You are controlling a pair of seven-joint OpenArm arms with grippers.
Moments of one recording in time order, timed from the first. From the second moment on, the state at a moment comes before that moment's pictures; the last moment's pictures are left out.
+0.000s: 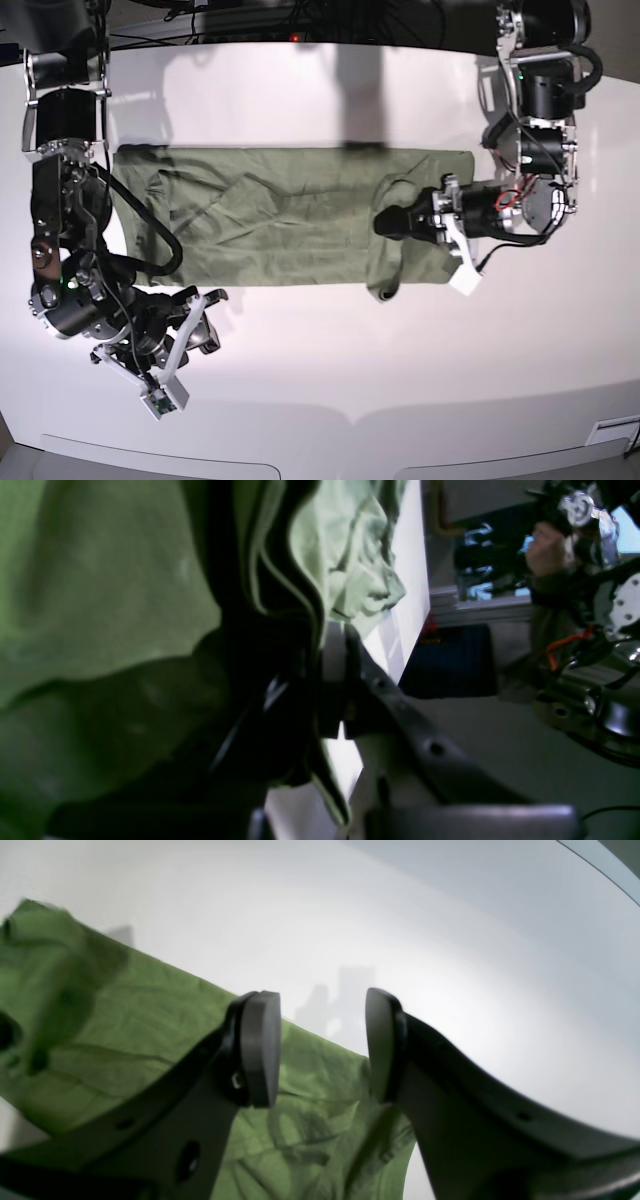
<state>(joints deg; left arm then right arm) -13.7 -4.6 -11.2 57.5 -67.7 -37.1 78.2 20.6 23.4 -6.4 101.1 26.7 22.2 -68.8</state>
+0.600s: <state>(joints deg) -13.4 -4.1 -11.2 57.5 -83.8 -38.0 77.4 20.6 23.4 -6.4 101.1 26.7 22.2 -68.6</state>
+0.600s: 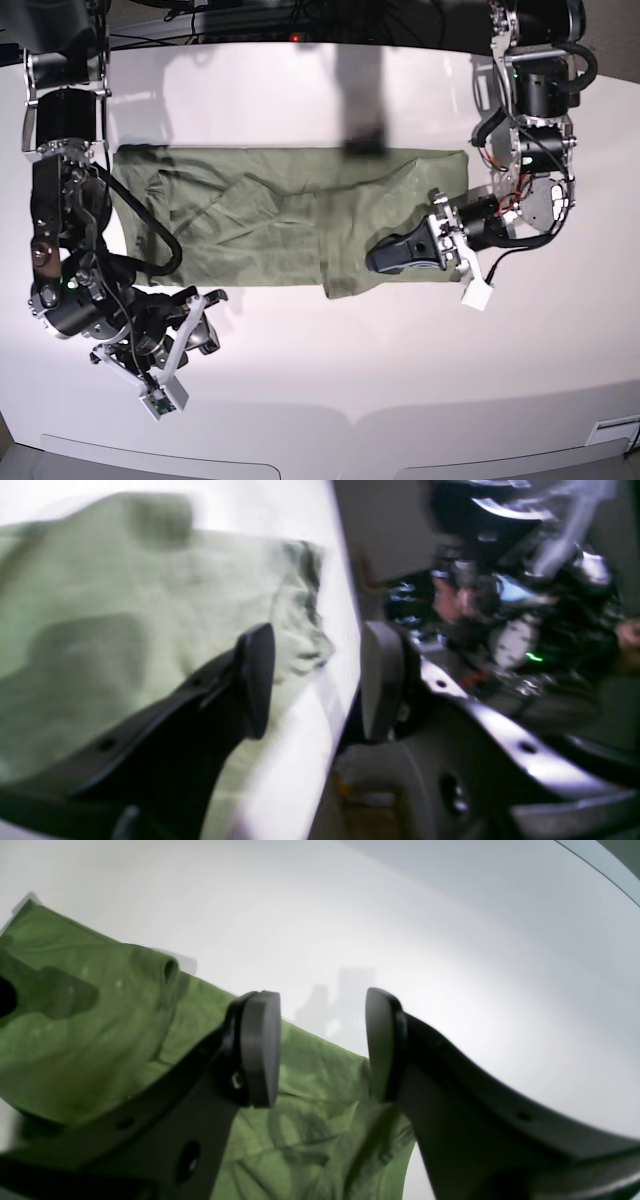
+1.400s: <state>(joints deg) -13.4 -4.1 -11.2 65.7 -66.5 -38.7 73.6 20.6 23.8 13.6 85.0 10.8 17.1 -76.1</state>
